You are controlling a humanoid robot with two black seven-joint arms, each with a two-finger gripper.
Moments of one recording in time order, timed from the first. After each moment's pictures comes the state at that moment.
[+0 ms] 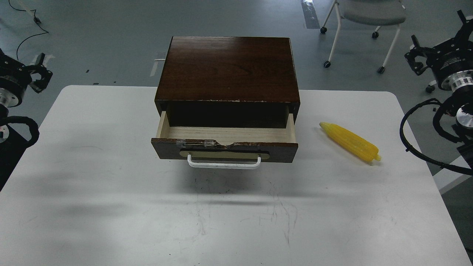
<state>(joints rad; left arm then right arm) -0.85 0.53 -0.59 -0.31 -0.39 -0.49 -0.34 0.91 -0.47 0.65 0.38 0.42 0.49 0.23</state>
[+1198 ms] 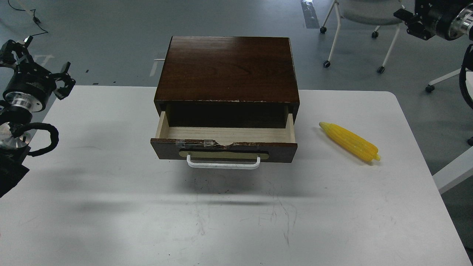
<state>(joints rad) -0.83 0.48 -0.59 -0.31 -0.31 -0.49 -0.34 1.43 -0.60 -0.10 0.56 -0.61 0.49 0.28</state>
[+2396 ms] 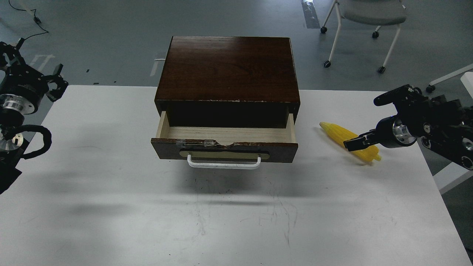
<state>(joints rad) -0.82 0.51 -0.59 -0.32 -0.31 -0.49 -0.33 1.16 -0.56 -0.23 0.79 -1.51 0.42 0.28</state>
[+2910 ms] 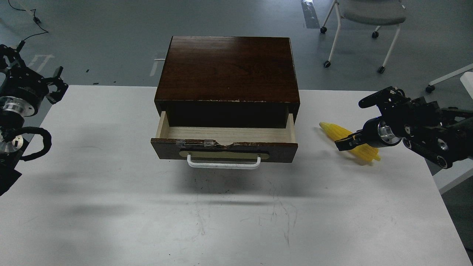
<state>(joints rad) -0.80 0.50 -0.59 -0.31 -0.31 -0.49 -0.33 1.15 -0.46 -0.34 0.68 -1.51 0.40 0.29</state>
